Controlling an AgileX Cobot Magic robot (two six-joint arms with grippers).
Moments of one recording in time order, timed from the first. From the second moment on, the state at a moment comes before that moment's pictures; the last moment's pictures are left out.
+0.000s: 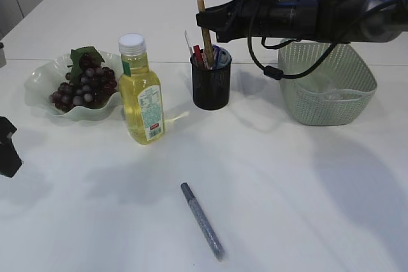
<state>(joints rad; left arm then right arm) -0.17 1.45 -0.97 -0.17 1.01 0.13 0.16 2.30 -1.79 1.77 0.81 -2.08</state>
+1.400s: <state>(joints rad) -0.17 1.45 -0.97 -0.18 1.03 0.13 0.47 1.82 -1.80 0.13 1.24 -0.01</state>
